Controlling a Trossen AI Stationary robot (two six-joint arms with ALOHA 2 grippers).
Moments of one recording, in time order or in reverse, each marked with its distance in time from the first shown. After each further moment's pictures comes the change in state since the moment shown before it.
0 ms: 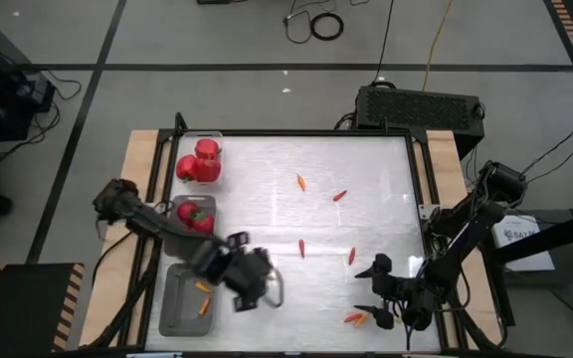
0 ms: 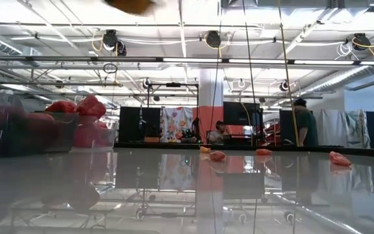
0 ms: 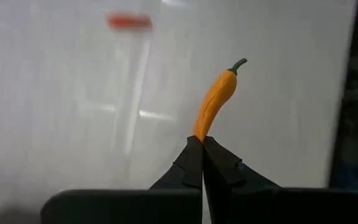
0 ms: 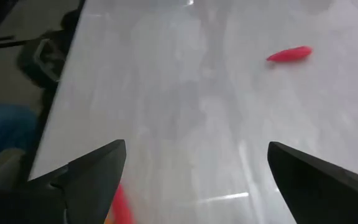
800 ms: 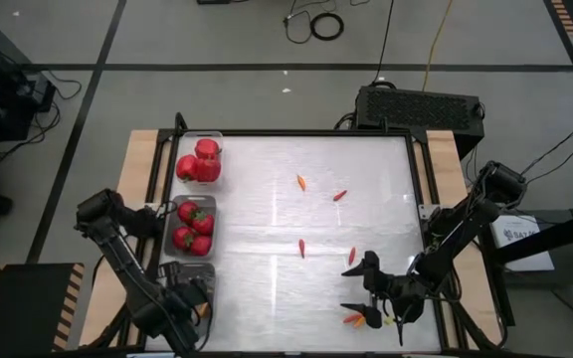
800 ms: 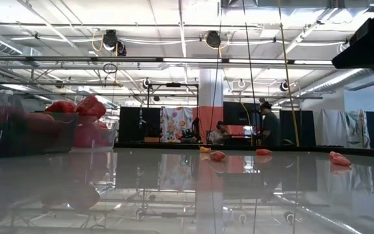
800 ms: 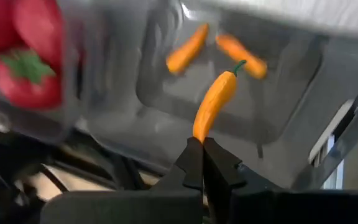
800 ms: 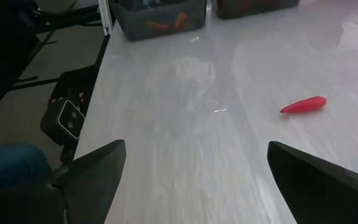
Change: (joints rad) left arm -0.391 -0.016 -0.137 -0.385 0.223 -0.538; right arm -0.097 0.010 0.000 0.251 0.003 -0.166
